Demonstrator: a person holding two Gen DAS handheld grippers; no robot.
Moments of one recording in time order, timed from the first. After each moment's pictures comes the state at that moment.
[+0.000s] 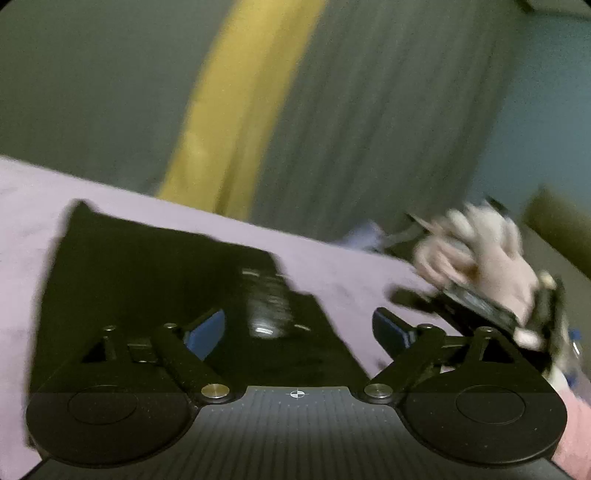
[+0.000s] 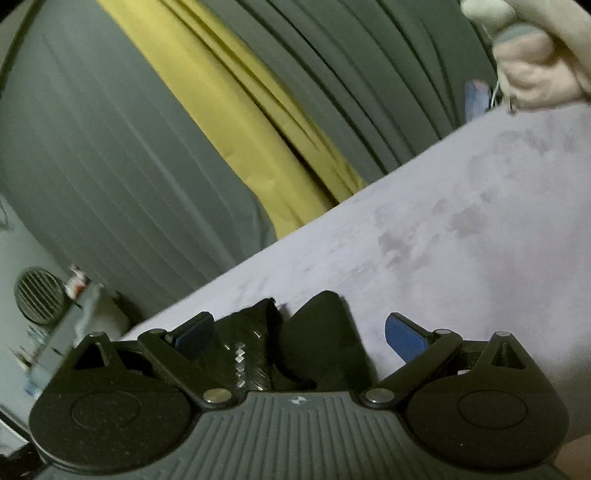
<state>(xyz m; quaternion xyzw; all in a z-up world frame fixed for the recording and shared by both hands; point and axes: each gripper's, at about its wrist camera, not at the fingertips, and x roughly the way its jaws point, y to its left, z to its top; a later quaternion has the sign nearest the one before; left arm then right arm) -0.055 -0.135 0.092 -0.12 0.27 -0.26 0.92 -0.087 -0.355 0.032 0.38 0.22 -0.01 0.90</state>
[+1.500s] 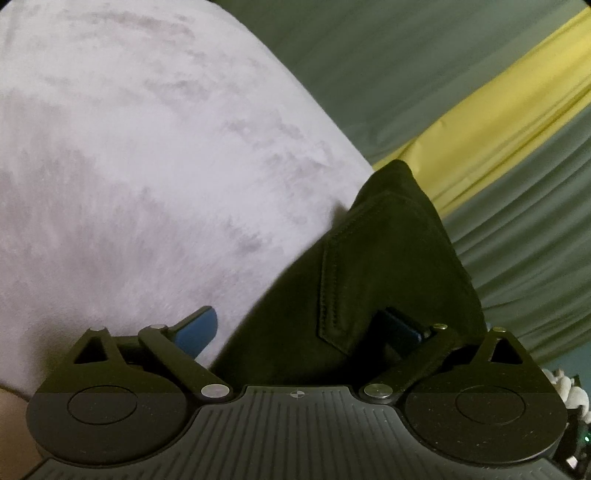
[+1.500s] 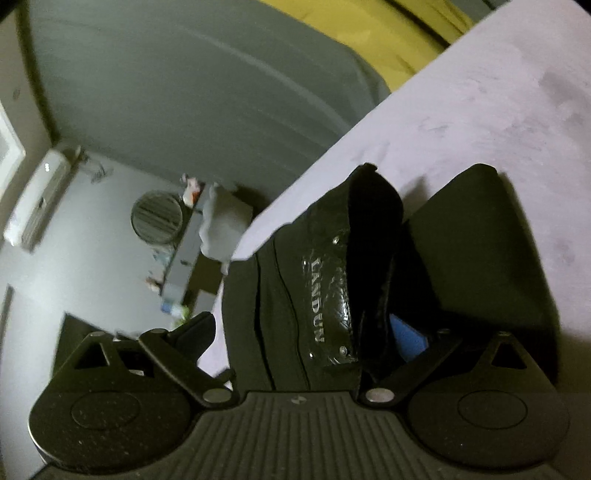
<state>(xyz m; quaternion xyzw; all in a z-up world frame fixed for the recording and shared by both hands) -0.017 -0.006 -0.005 -0.36 0.37 -0.01 0.86 0.036 -0.322 -0.009 0.44 0.35 0.26 0.79</state>
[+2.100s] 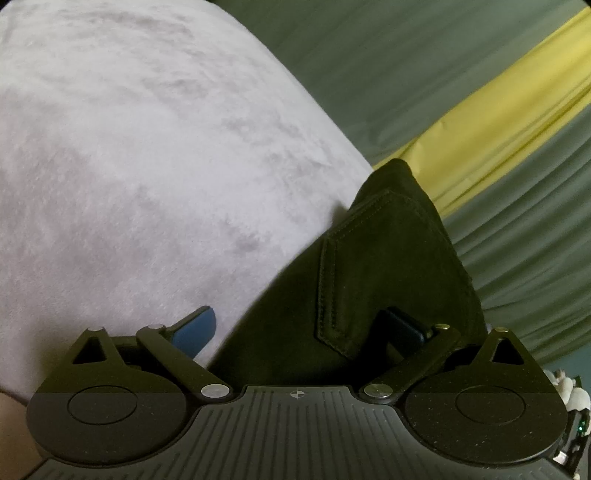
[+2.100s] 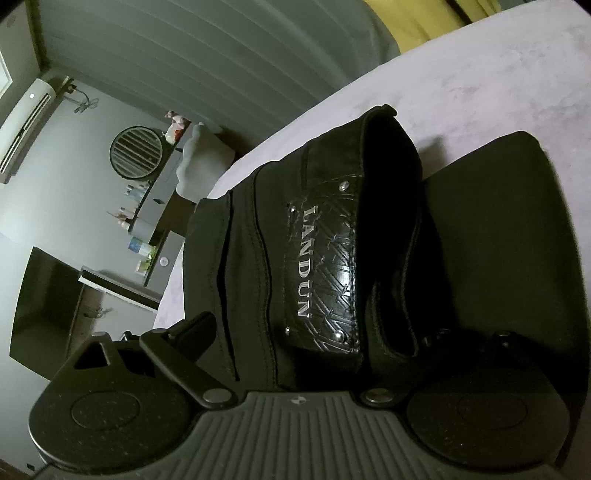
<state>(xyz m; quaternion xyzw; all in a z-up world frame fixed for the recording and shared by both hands) -0.017 -0.007 -0.007 -0.36 0.36 -0.01 0.86 0.070 -0.283 -0.023 0.36 0.41 0.28 0.79</state>
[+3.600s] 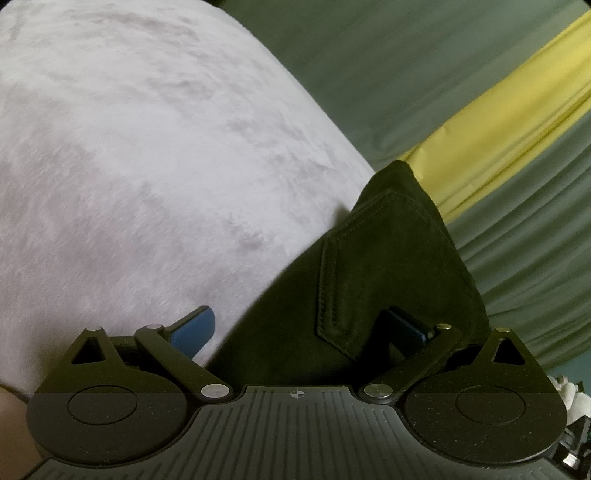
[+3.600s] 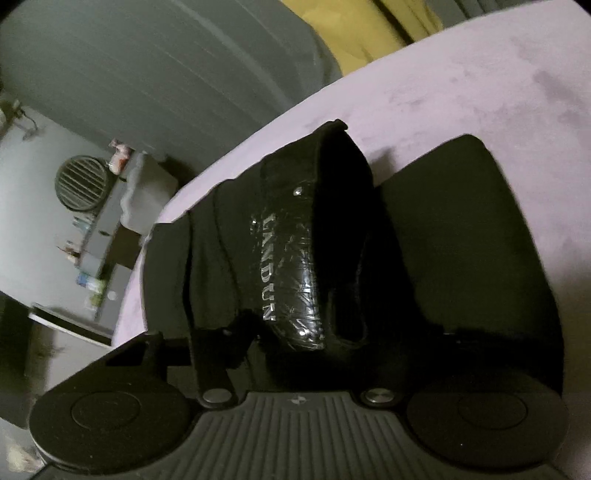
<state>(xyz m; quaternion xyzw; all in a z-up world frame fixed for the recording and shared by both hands) -0.016 -0.009 -0.009 -0.36 0.36 0.00 0.86 0.046 -0.280 -0.017 0.38 0.41 0.18 0.81</state>
